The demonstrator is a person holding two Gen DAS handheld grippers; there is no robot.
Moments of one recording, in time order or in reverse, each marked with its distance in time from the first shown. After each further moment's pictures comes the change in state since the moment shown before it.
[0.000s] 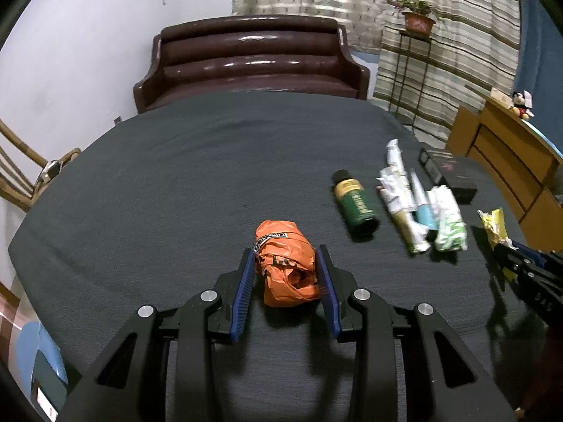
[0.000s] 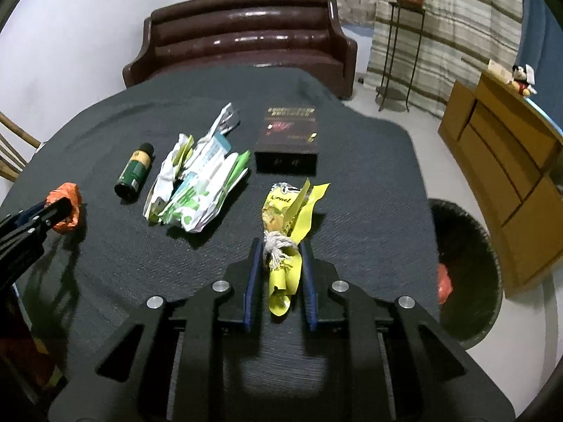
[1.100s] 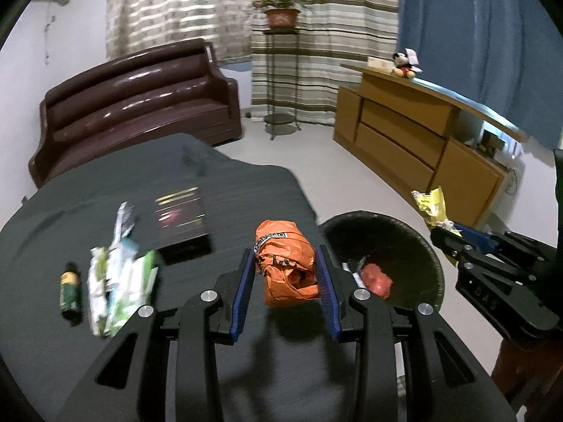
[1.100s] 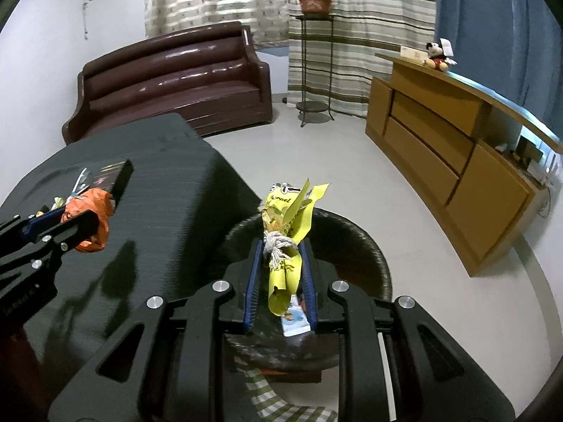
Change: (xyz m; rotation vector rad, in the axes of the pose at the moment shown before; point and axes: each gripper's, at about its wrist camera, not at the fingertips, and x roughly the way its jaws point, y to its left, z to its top) left arm -0.008 -0.245 0.015 0.311 -0.054 -0.327; right arm -0.035 -0.194 -0.022 0.205 -0.119 -0.179
